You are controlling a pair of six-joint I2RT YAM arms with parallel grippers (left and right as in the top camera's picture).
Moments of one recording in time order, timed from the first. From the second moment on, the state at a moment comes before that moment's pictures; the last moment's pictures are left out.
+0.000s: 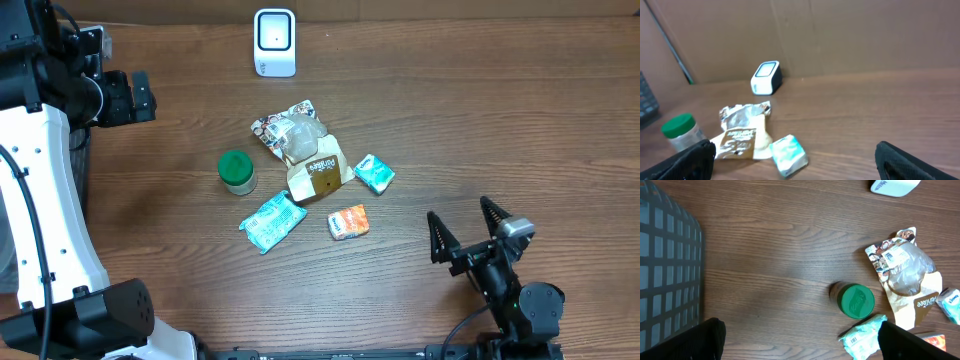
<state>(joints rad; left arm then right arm) 0.26 1.75 2.05 -1.44 0.14 0.06 0.02 0.02 0.05 -0.08 -0.33 0.20</state>
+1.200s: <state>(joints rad) 0.26 1.75 2.05 -1.44 0.14 0.06 0.02 1.46 1.43 -1.14 -0.42 0.15</state>
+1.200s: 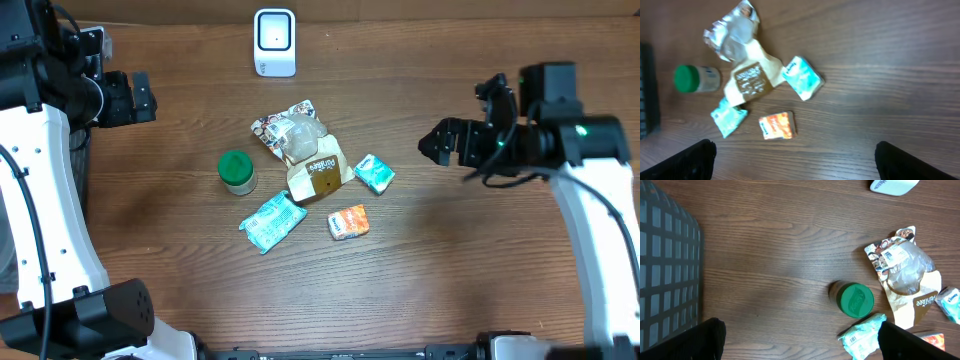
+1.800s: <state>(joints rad) 0.26 1.75 2.05 -1.44 0.14 0.06 0.04 1.58 1.43 -1.01 -0.47 0.15</state>
